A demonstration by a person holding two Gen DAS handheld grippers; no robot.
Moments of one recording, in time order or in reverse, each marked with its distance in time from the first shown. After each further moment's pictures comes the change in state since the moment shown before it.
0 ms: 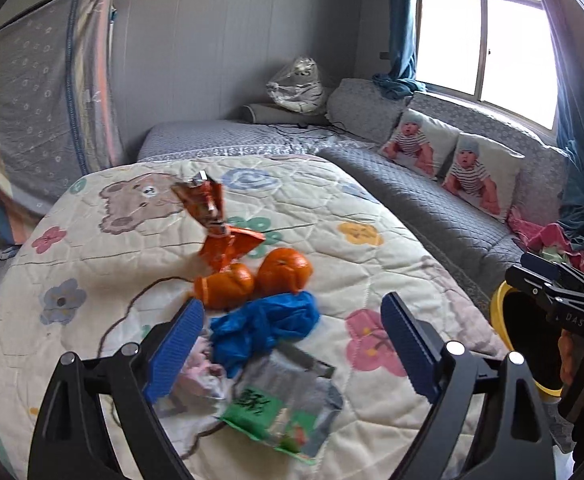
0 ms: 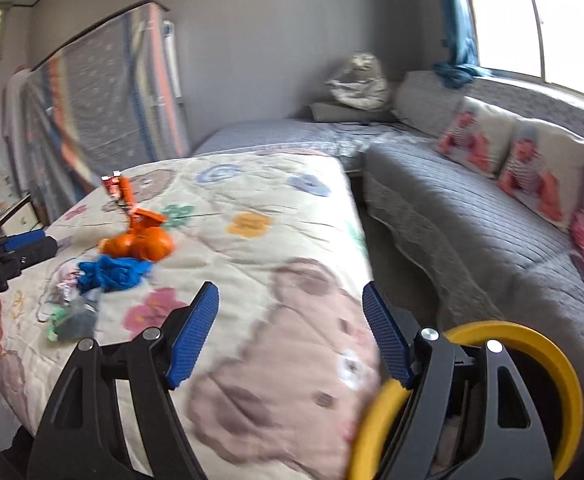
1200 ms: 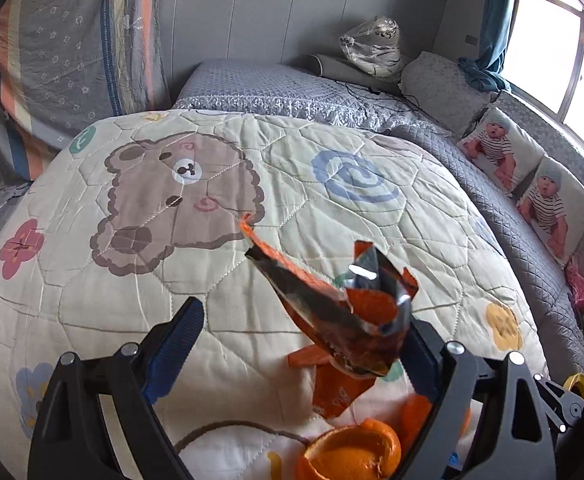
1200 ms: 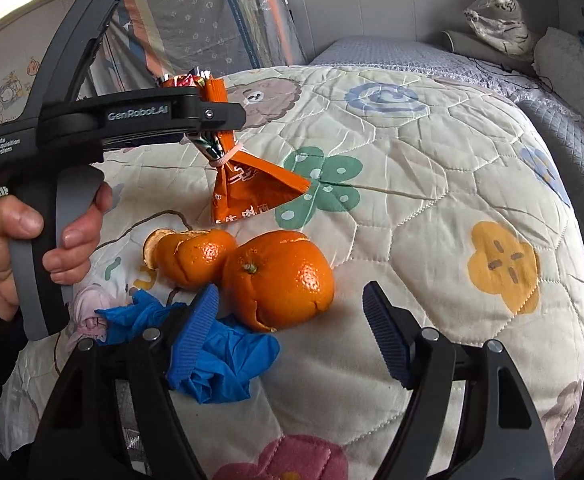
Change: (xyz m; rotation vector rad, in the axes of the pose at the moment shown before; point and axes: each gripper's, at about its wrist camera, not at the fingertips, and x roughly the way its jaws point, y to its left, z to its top) left arm 0.187 0.112 0.090 -0.196 0.219 0.105; right arm 0.205 0.127 0.042 -0.146 0.345 0.350
